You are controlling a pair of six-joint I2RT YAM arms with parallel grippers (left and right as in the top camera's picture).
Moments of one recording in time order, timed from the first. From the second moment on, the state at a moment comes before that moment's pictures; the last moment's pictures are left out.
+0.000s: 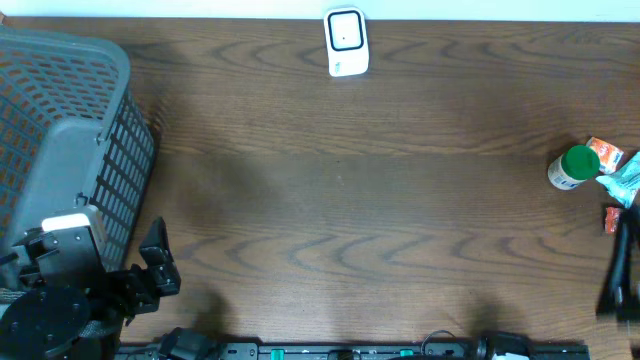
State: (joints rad) left arm -0.34 0.64 1.43 -1.32 -0.37 -0.30; right arm -0.15 0.86 2.15 -1.29 -0.17 0.12
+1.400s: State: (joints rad) left arm -0.34 0.64 1.43 -1.32 -0.37 -0.30; right arm 0.08 0.02 0.29 0.16 -0.06 0.04
